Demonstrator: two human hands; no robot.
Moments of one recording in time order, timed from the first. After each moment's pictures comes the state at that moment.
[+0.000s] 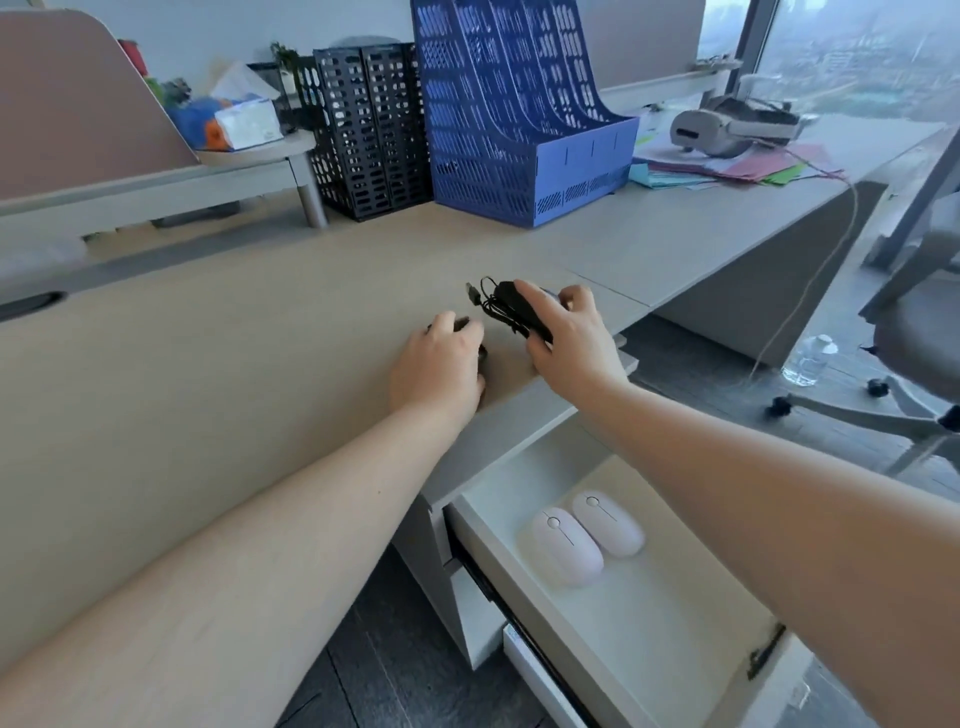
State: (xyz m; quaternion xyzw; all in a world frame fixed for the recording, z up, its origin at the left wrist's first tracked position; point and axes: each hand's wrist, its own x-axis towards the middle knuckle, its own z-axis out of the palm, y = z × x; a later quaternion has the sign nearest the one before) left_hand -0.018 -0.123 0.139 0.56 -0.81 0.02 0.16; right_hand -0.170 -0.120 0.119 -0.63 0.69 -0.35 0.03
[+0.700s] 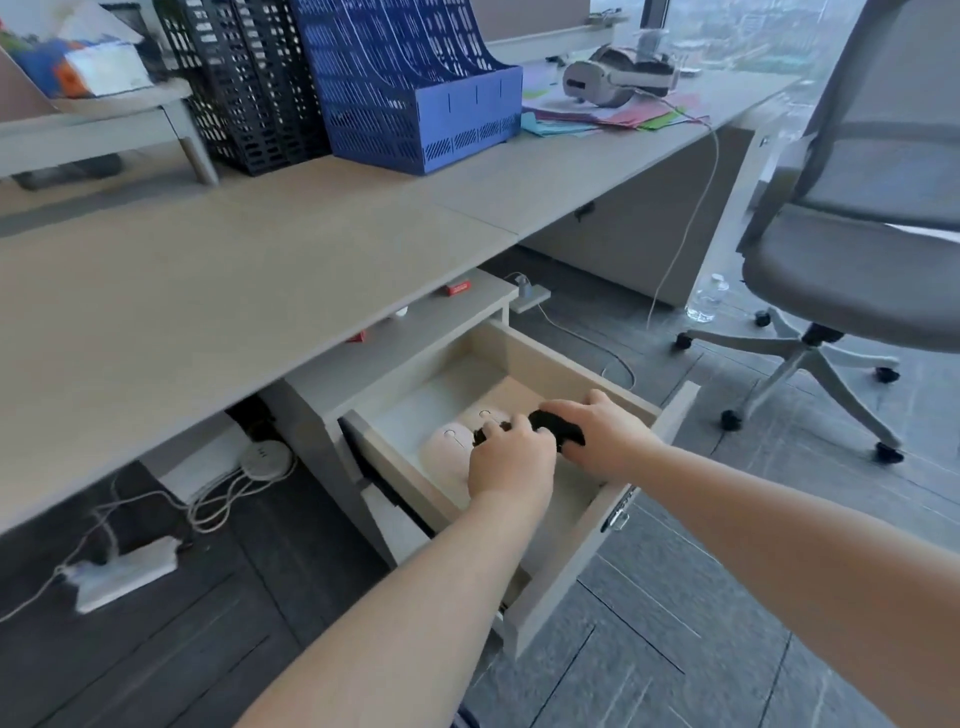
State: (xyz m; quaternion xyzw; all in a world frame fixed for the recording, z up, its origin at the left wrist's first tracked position) left_hand -0.134 0.062 0.041 0.47 -0.88 -0.05 -0.03; right_hand -0.272 0.073 0.026 -0.62 0.76 -0.08 0.16
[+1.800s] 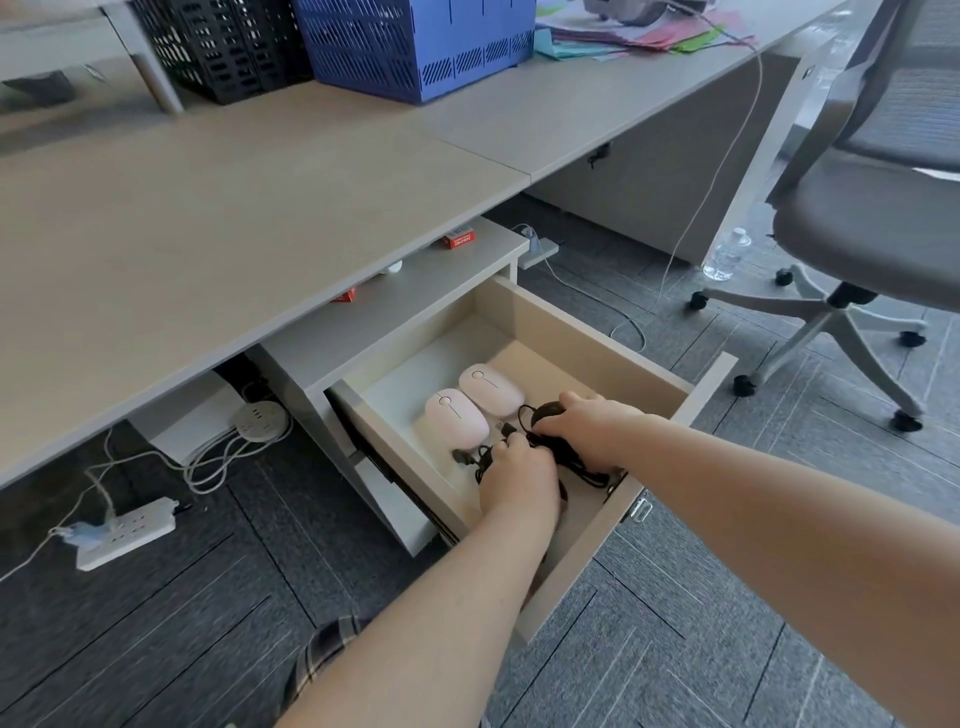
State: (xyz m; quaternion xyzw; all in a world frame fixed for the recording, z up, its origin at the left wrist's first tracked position) left_hand -0.142 0.055 -0.026 0.52 -0.83 -0.20 -0.07; right_hand -0.262 0.040 -0.001 -0.67 0.68 0.23 0.18
